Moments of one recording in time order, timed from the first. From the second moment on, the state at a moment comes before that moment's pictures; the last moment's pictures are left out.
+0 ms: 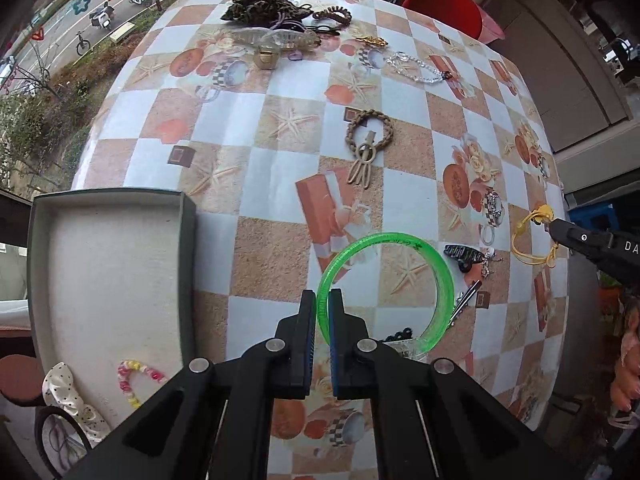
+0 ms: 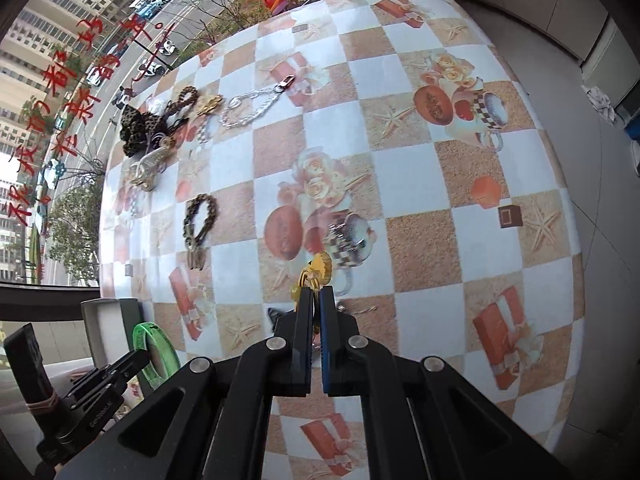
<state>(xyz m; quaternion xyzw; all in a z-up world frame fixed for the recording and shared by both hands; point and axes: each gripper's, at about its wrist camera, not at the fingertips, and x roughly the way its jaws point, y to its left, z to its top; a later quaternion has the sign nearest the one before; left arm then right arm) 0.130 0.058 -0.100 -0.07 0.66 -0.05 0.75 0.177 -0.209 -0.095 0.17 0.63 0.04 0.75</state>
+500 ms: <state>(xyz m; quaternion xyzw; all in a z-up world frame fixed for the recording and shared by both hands) 0.029 0.206 -0.100 -0.11 0.67 0.06 0.73 0.129 -0.001 -0.105 0.11 0.68 0.22 0.70</state>
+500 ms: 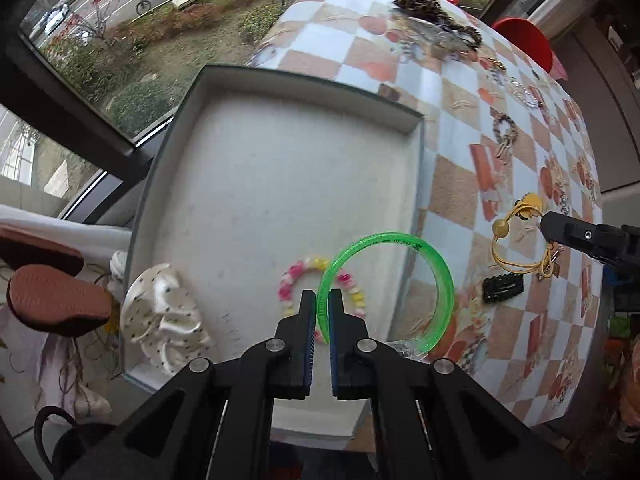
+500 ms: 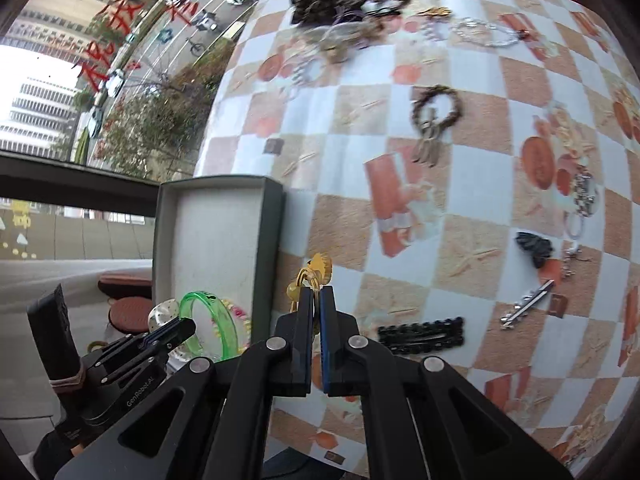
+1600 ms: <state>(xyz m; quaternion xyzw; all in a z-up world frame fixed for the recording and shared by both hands) -0.033 0.242 -0.162 -0.10 0.71 0.12 0.68 0.082 0.136 -0.189 -0.05 0.75 0.27 0.61</state>
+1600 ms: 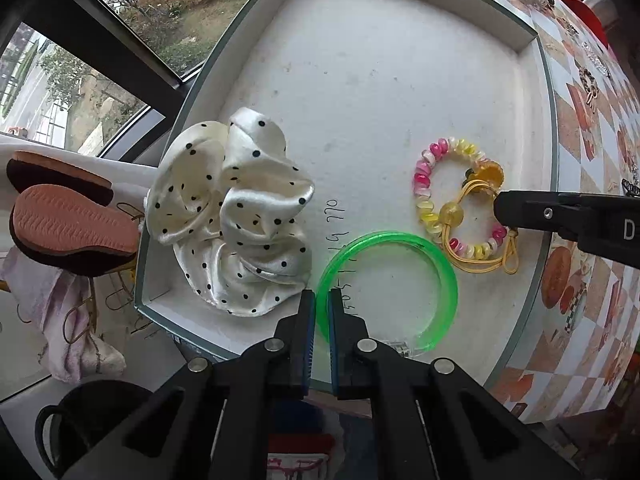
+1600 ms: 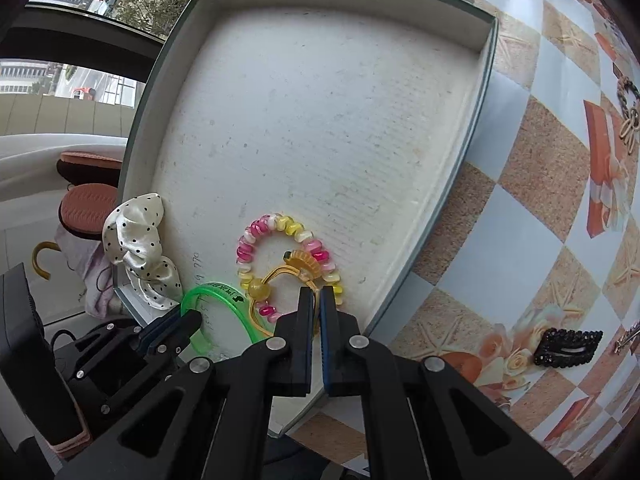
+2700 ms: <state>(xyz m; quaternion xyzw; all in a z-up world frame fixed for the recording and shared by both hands) -0.014 0.220 -0.140 -0.06 0.70 0.11 0.70 0.098 0.076 -0.134 -0.03 0.70 0.25 0.67</state>
